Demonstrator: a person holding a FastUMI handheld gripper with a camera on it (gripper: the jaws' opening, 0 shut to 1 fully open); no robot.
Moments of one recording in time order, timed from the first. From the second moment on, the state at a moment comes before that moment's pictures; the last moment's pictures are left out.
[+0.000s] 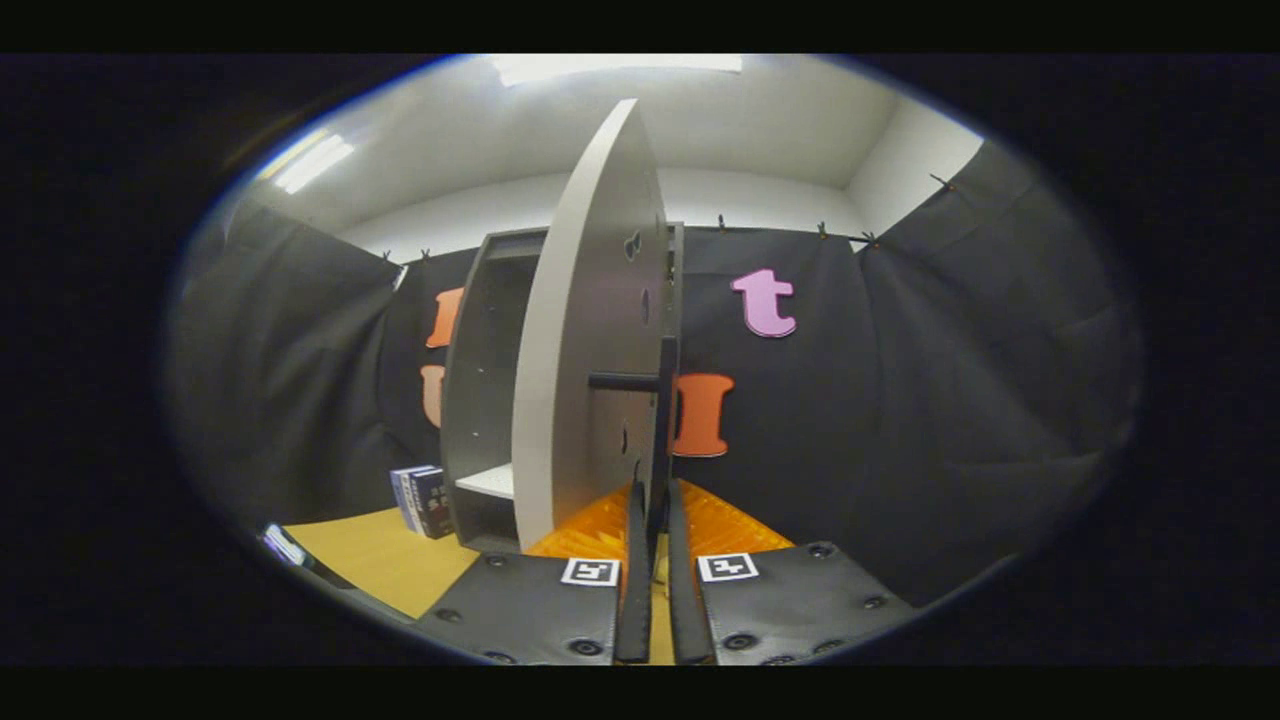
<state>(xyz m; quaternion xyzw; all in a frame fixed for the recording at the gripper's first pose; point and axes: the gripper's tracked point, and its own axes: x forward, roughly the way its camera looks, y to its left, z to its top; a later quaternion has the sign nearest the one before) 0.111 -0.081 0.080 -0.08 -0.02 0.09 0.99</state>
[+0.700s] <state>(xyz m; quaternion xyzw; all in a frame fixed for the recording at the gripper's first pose) 0.094 -0.102 0.076 -0.07 0.00 0.07 0.99</state>
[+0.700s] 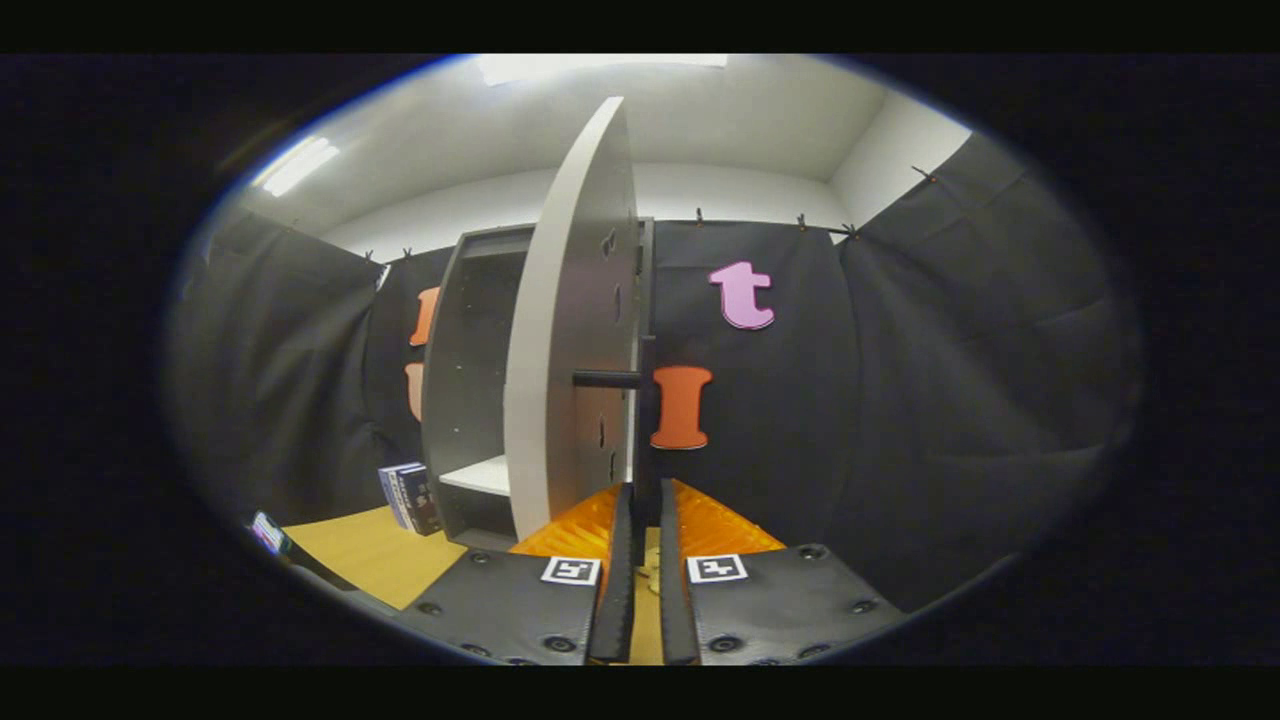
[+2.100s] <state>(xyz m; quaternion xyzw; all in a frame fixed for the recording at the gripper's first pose) 0.073 0.086 -0.071 -0.03 0.10 0.07 0.99</state>
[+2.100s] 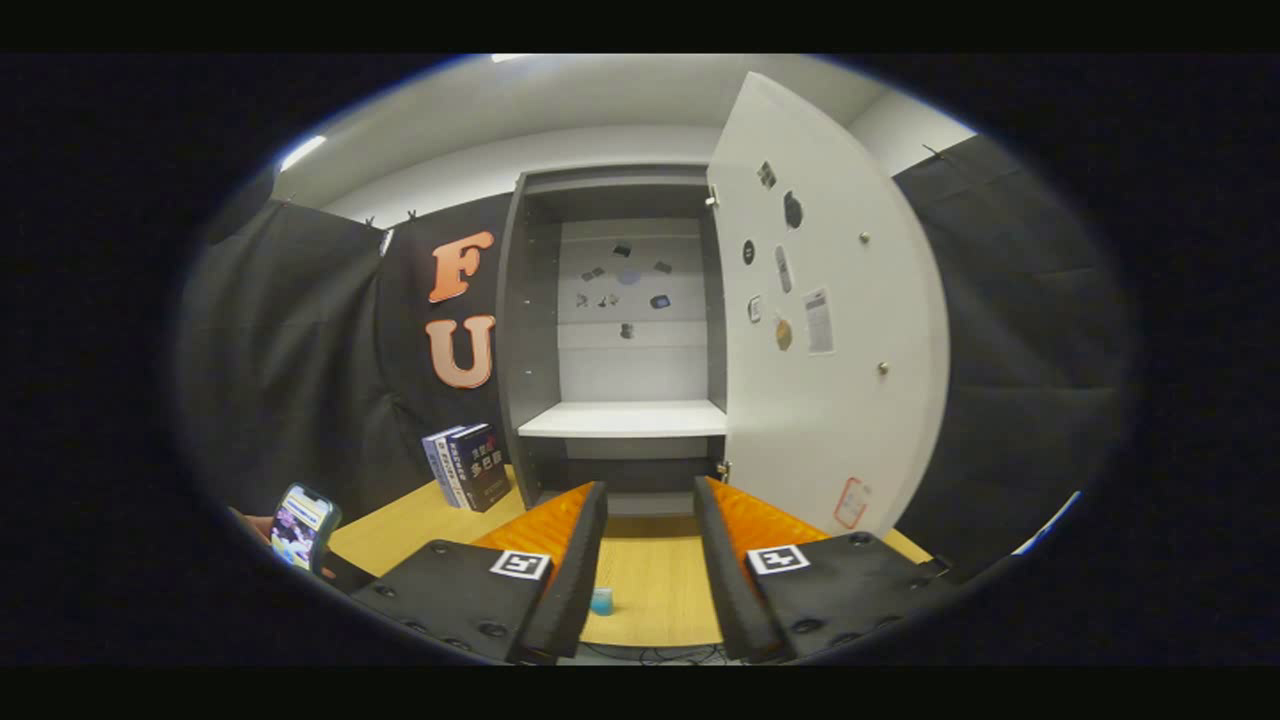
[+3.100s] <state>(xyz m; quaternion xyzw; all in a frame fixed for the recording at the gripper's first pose) 0.105 0.122 -0.398 -0.05 0.37 0.03 0.93</state>
